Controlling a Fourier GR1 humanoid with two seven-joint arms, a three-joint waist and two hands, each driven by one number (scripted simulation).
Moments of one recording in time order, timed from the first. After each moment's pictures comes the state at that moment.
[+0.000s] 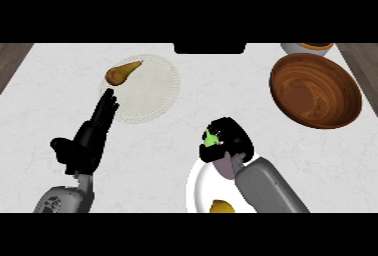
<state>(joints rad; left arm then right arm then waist) -0.13 0.16 -0.14 -1.55 0.05 0.16 0.07 -0.44 -0.02 0.42 -1.23 0.37 -0.08 0.81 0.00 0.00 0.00</state>
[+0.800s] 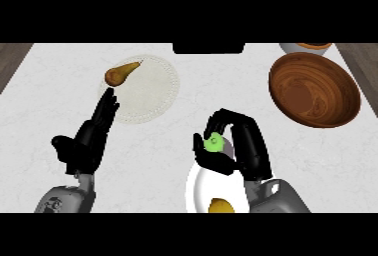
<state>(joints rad) -0.13 0.15 -0.13 -1.57 0.04 0.16 0.10 -0.29 -0.06 0.47 -1.64 0.54 -0.36 0.32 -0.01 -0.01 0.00</state>
